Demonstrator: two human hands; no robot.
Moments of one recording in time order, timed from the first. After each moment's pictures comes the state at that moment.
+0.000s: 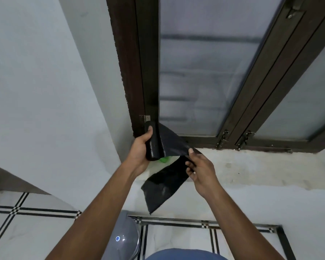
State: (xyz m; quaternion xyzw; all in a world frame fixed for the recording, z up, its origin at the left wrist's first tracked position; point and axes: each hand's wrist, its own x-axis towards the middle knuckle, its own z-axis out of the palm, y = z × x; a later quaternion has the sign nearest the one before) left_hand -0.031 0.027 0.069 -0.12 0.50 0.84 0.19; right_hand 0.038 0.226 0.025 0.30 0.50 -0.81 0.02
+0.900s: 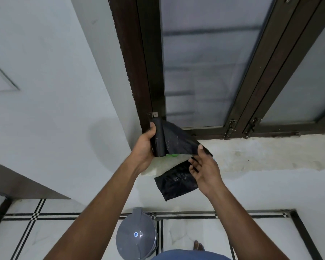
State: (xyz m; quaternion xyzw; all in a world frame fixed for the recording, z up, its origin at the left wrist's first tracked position) left_hand -0.021 -0.006 0.094 -0.09 0.57 0.79 0.21; right_hand 0.064 0.181 0.026 0.34 0.40 -0.85 -0.02
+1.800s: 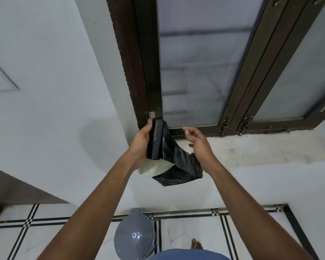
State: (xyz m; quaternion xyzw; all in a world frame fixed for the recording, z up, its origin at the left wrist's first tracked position) left_hand -0.024 -0.016 0.099 -0.07 0.59 0.76 0.25; right_hand 0.031 0.185 0.077 0.16 0.71 -0.69 -0.02
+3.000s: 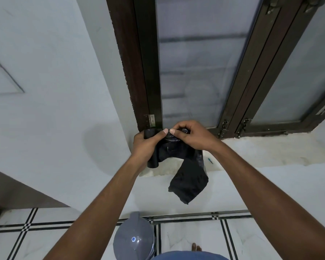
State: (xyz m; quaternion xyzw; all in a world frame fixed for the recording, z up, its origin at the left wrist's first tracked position) left_hand -0.017 -0.006 0.095 -0.06 0.71 0.69 0.09; right_hand -0.013 0.208 0.110 -0.09 0.87 -0.48 0.02
